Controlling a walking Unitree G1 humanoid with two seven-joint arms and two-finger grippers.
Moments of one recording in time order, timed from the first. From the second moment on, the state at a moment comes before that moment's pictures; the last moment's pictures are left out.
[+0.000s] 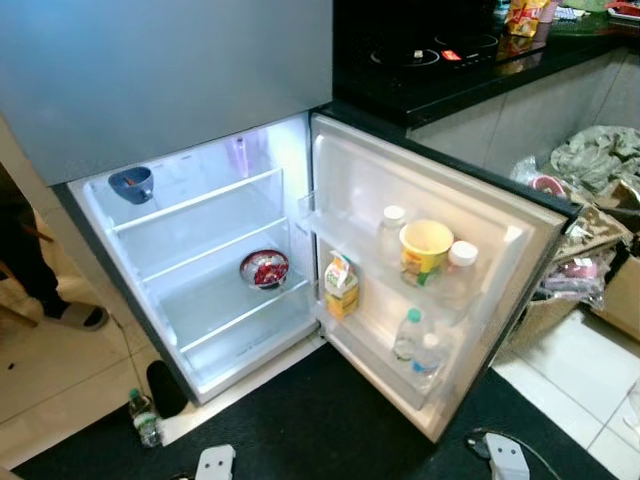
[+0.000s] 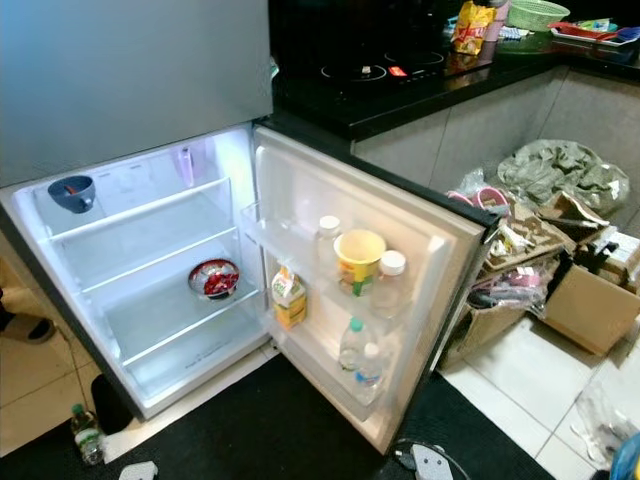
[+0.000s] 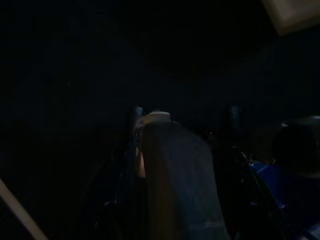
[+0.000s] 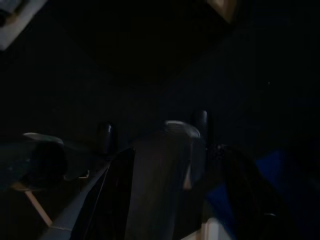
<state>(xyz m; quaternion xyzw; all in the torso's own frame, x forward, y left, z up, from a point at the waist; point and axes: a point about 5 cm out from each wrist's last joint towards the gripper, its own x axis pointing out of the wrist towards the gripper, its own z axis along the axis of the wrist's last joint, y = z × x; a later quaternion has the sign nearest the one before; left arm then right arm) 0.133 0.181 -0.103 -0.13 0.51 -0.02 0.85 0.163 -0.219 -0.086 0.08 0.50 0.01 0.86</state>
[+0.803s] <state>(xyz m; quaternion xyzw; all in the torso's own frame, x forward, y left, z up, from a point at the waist) 0.145 0.166 -0.101 -0.14 0.50 -0.03 0.85 0.164 -0.221 -0.086 0.08 0.50 0.00 0.86</state>
